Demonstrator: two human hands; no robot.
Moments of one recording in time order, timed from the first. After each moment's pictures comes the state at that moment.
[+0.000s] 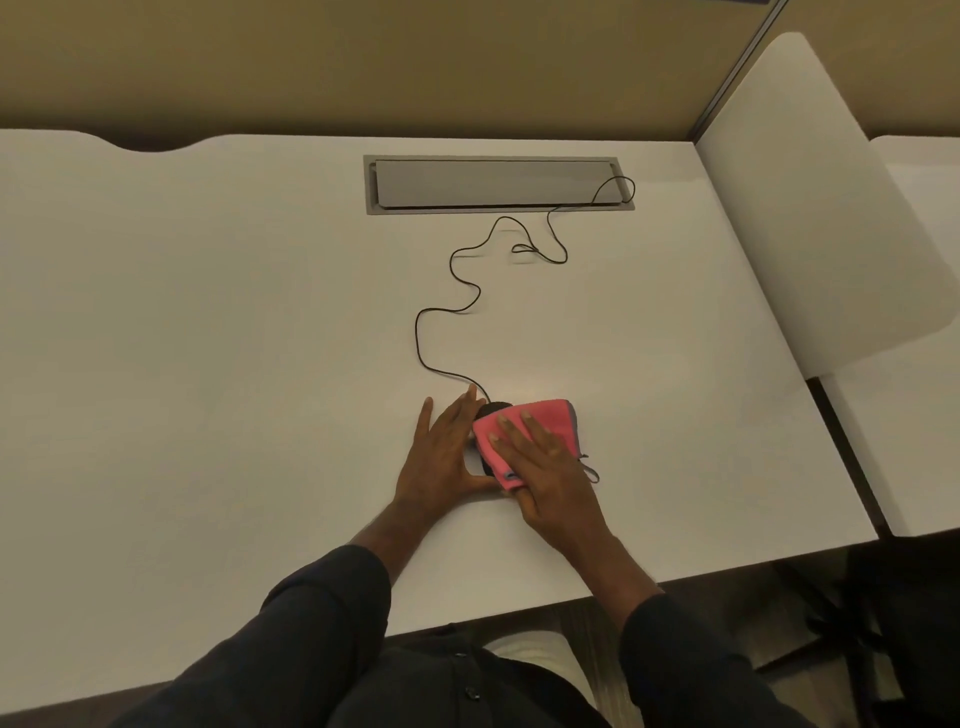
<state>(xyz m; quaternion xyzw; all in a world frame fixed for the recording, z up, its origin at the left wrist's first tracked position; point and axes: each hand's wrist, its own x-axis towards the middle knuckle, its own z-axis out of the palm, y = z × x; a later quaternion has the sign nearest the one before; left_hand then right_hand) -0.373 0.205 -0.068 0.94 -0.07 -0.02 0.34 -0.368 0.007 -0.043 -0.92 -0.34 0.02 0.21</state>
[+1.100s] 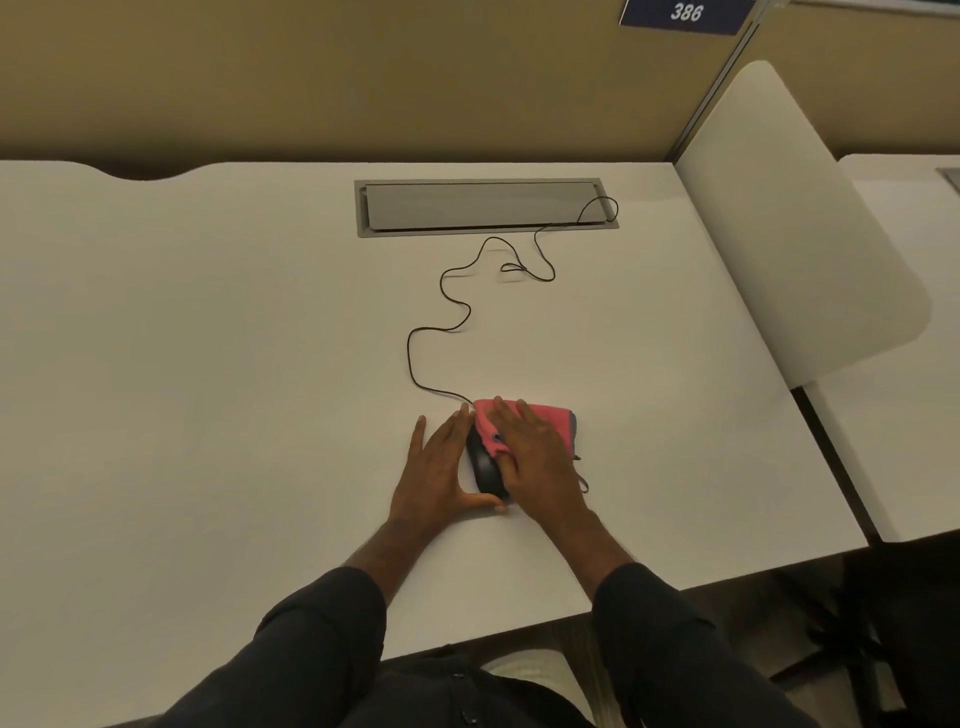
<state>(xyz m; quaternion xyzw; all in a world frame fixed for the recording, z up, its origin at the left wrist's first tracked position) -0.369 0.206 -0.067 0.95 -0.08 -0.05 0.29 -0.330 0.035 -0.035 -0.95 -0.21 0.07 0.22</state>
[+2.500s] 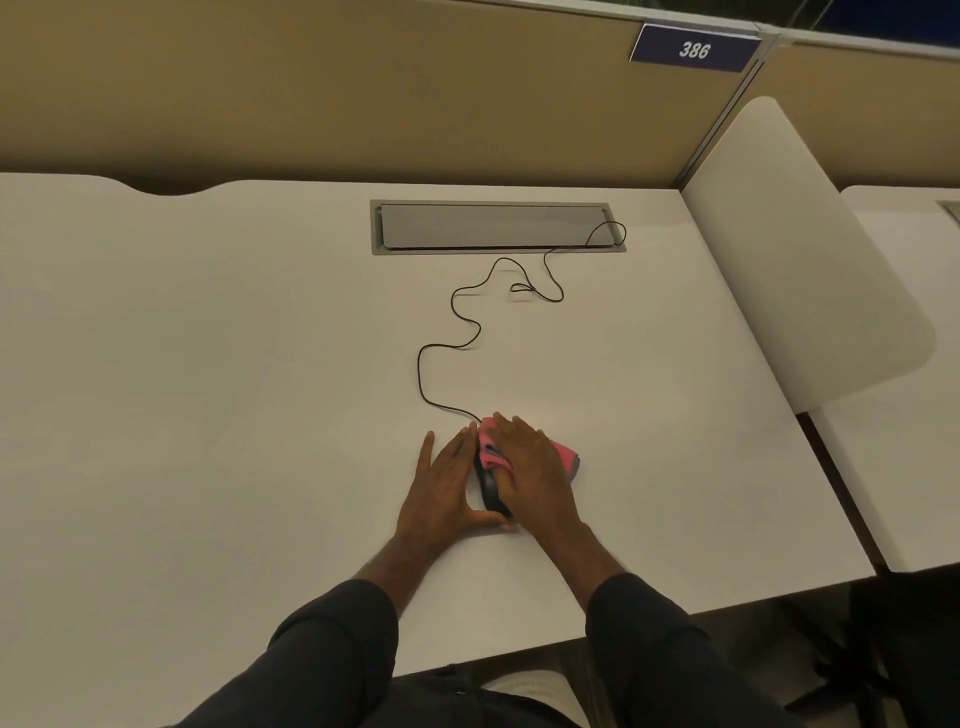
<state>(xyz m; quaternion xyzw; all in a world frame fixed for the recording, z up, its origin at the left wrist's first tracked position) -0.368 0.205 -0.069 0.95 -0.08 -0.06 0.29 -0.327 0.054 -0.033 -0.95 -0.19 0.07 0.24</state>
